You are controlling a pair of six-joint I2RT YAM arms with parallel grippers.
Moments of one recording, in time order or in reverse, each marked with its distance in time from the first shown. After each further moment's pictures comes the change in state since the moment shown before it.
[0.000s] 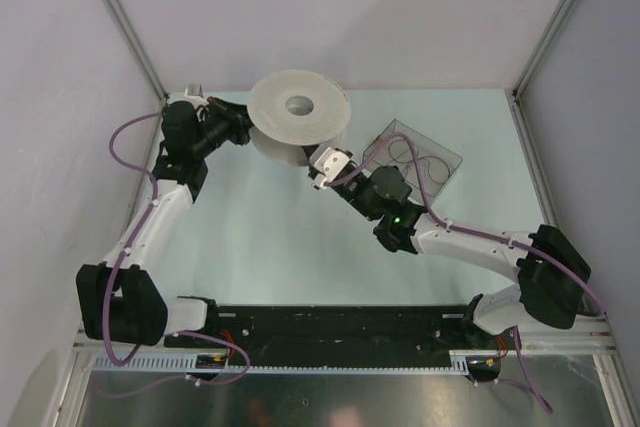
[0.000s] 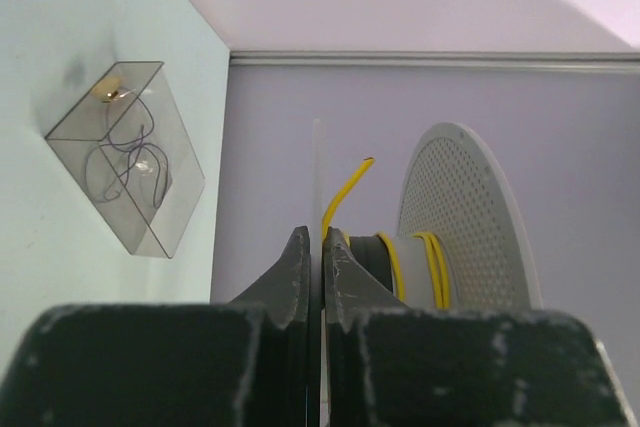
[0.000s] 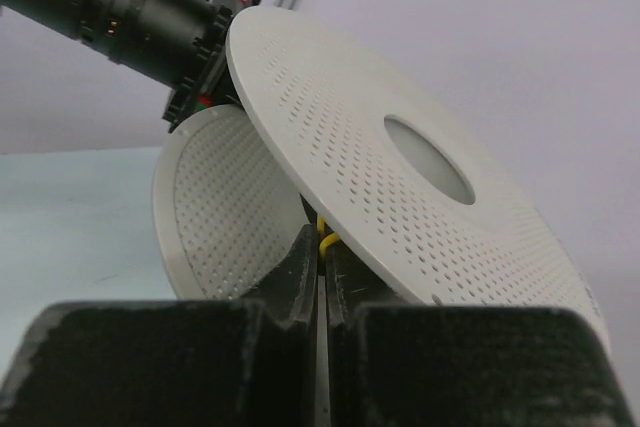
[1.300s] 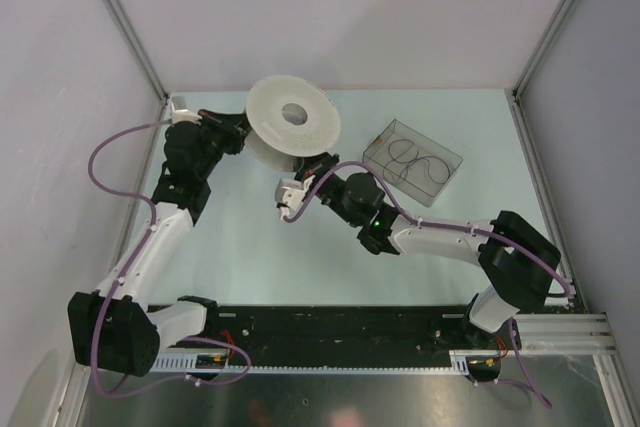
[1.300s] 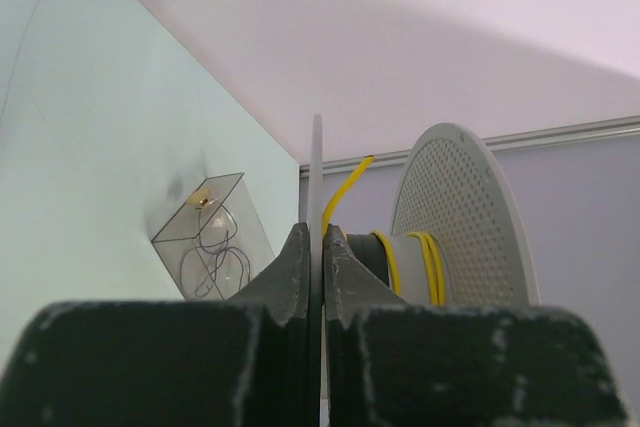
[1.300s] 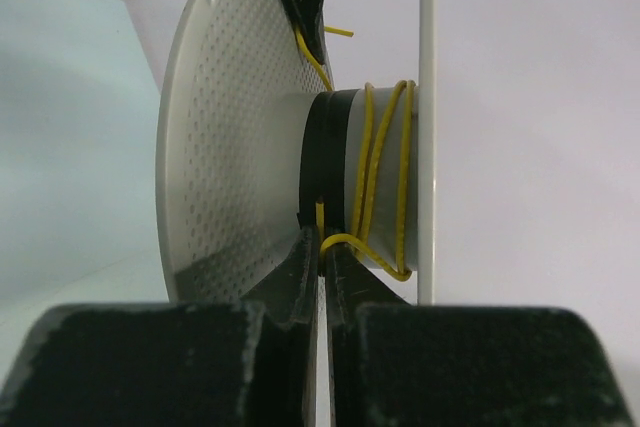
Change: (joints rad) left arm -0.075 -0.150 -0.143 0.025 -0.365 0.189; right arm 0.032 0.172 0.000 0.059 0.089 -0.645
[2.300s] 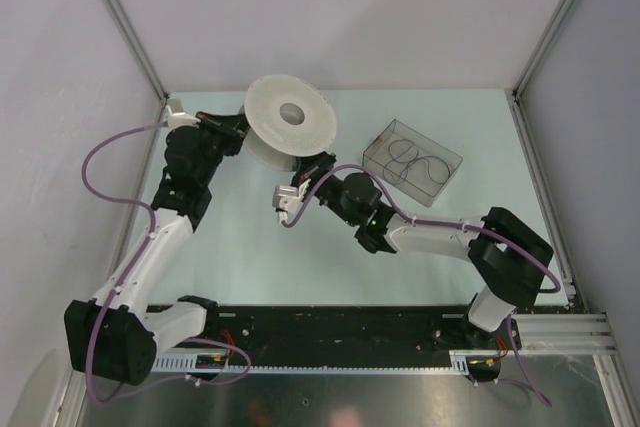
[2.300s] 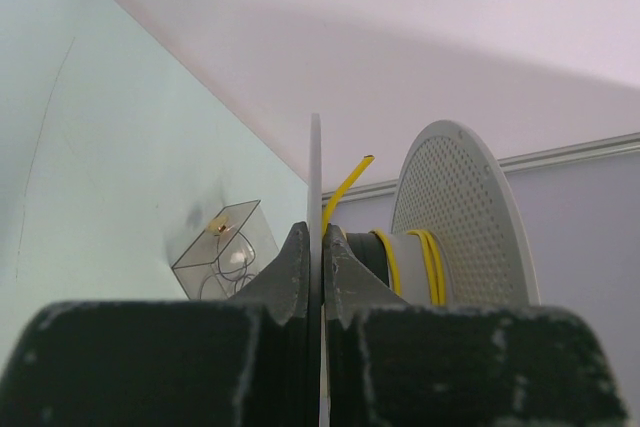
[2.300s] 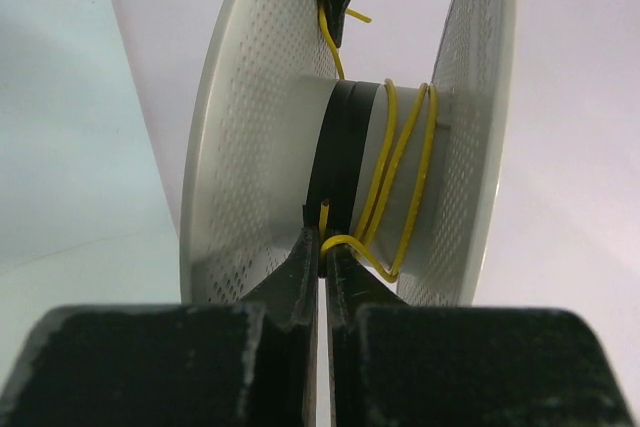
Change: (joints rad) left arm -0.033 -0.045 -0.026 0.005 -0.110 0.060; right arm -0.011 0.046 0.000 0.039 -0.027 -0.160
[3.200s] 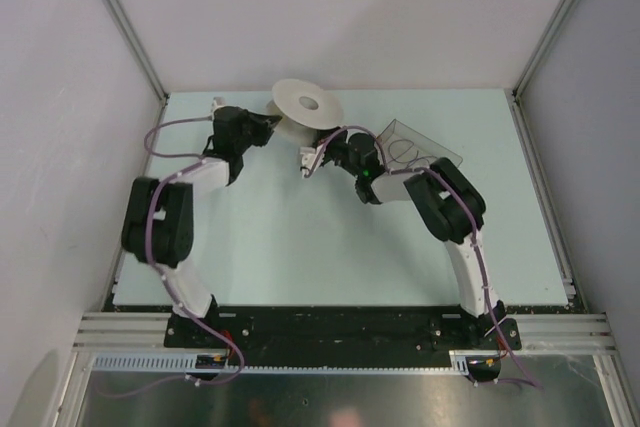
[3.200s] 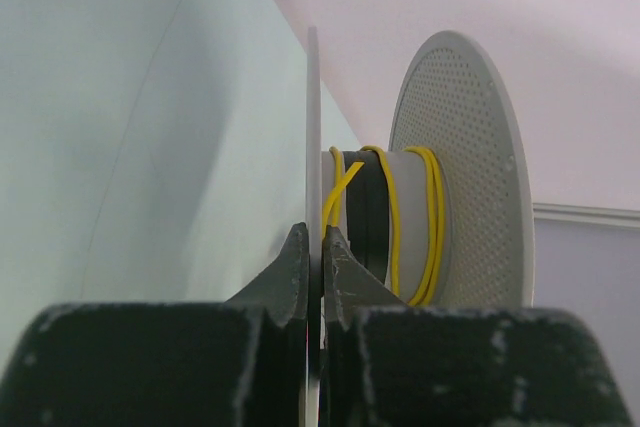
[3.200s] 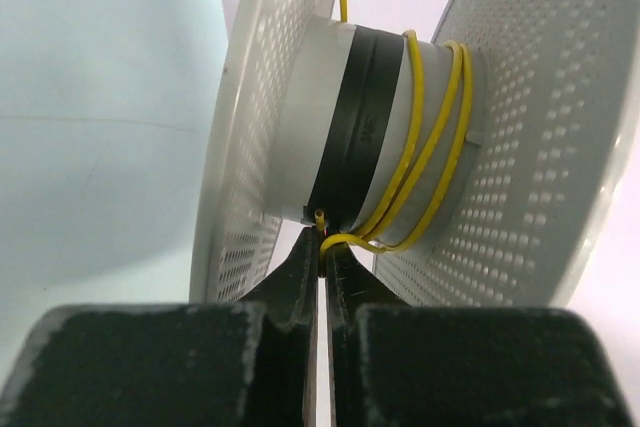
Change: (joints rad) left arm 0.026 0.634 0.160 0.243 0.083 -0.069; right arm -0.368 0.518 0.278 0.066 -0.328 0.010
